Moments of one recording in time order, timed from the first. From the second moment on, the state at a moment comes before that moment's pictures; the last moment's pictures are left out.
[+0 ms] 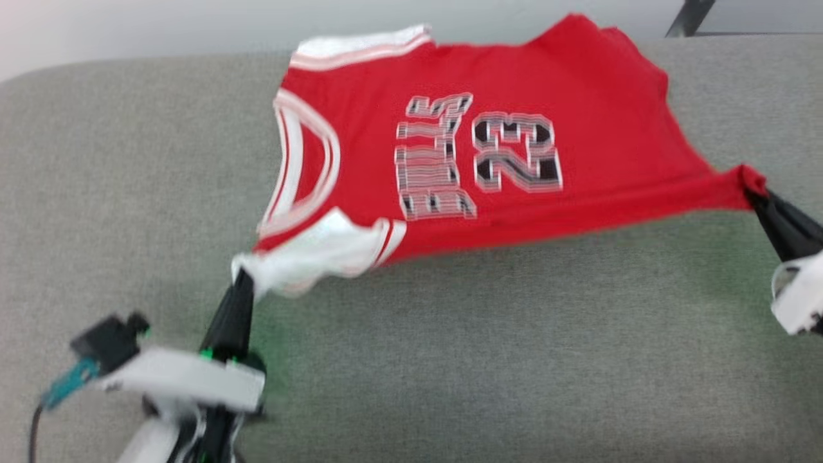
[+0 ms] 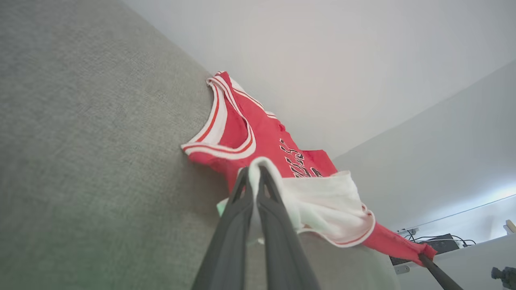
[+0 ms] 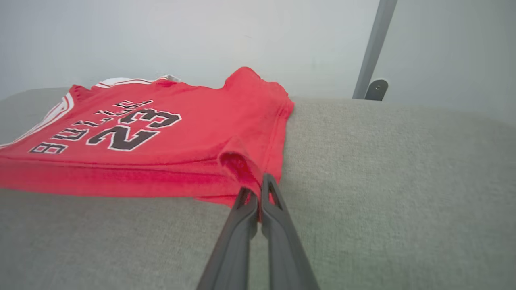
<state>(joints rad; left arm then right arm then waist) -0.24 0.39 -0.34 0.12 -1.22 0.00 -0.26 -0.52 -0.66 0.38 0.32 0.81 0.13 0.05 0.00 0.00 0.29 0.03</state>
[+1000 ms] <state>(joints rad) -0.29 0.42 -0.37 -0.03 -1.04 0.14 -0.22 -0.28 -0.45 -0.06 -0.08 0.55 0.13 0.52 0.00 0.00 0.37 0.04</state>
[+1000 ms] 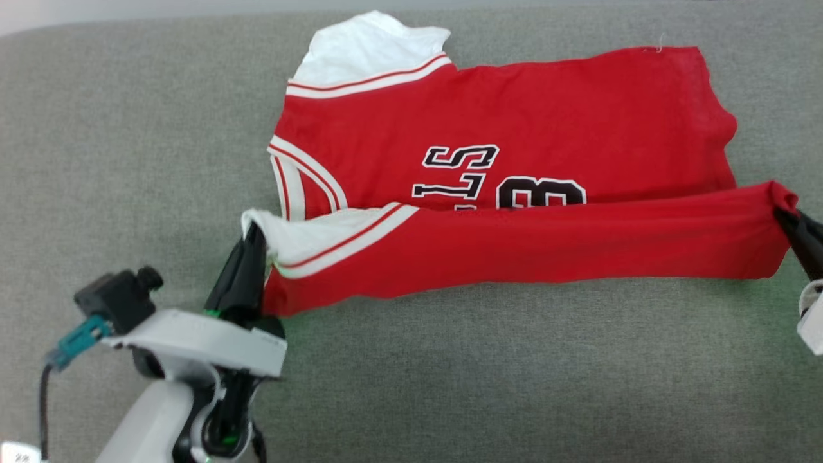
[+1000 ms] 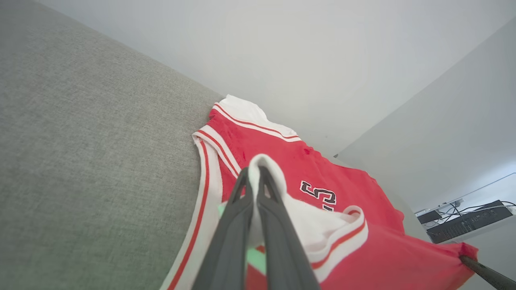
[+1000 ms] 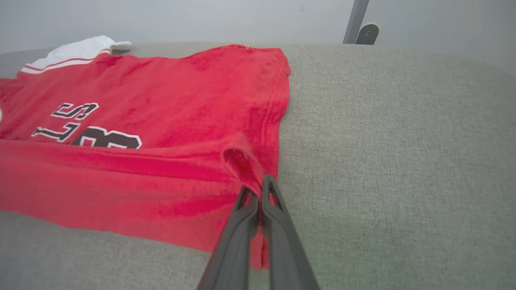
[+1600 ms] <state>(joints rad) -0.44 0.36 -0.46 0.28 -0.89 0.10 -0.24 -0.37 -0.45 0.01 0.13 0.51 0.13 0.44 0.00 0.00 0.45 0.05</state>
